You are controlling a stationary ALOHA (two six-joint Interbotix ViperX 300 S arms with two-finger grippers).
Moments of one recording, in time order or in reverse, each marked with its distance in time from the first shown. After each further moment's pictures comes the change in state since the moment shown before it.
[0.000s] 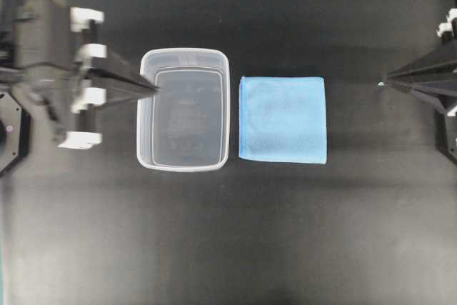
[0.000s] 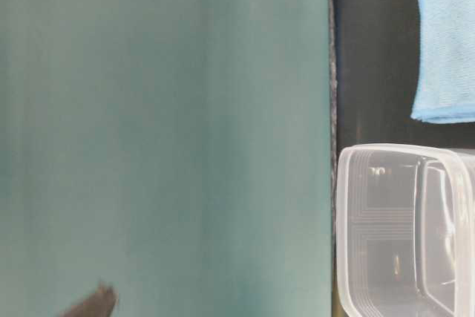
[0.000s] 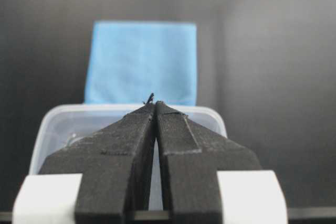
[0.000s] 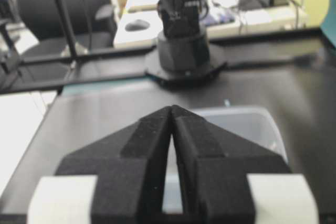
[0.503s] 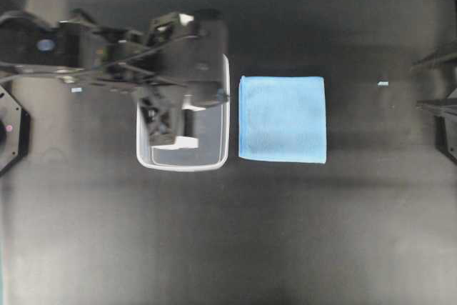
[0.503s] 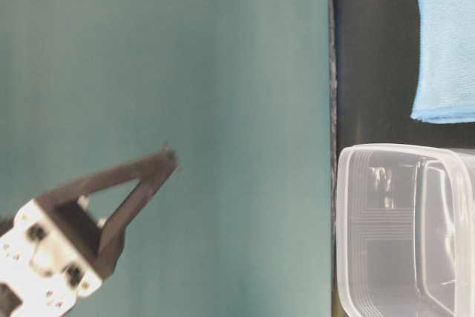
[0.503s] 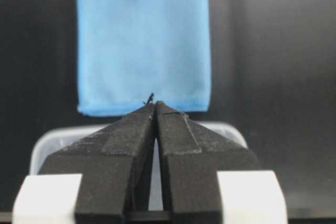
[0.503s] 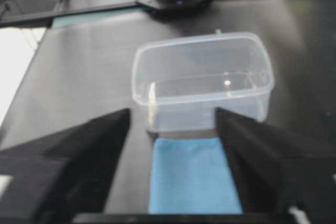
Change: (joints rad) left arm -0.002 0.425 -0.407 0.000 0.272 0.078; right arm -0.009 -0.229 0.011 0.000 0.383 0.003
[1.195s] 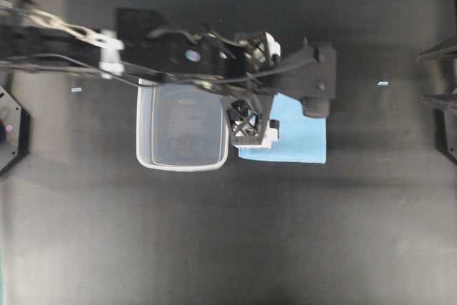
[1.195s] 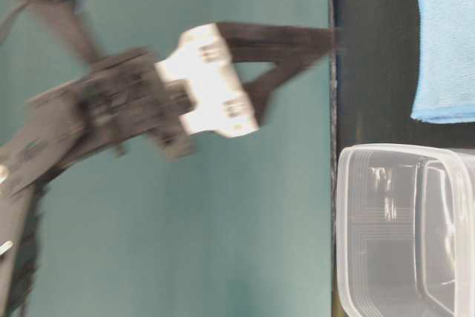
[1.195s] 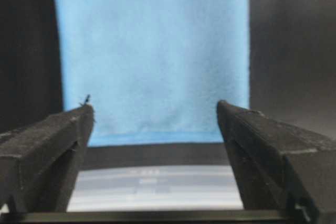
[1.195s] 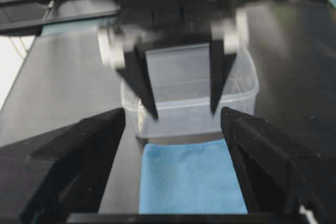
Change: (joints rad) left arm 0.025 0.469 -0.367 0.000 0.207 0.031; right arm -0.035 -0.032 -0.006 0.000 0.014 -0.011
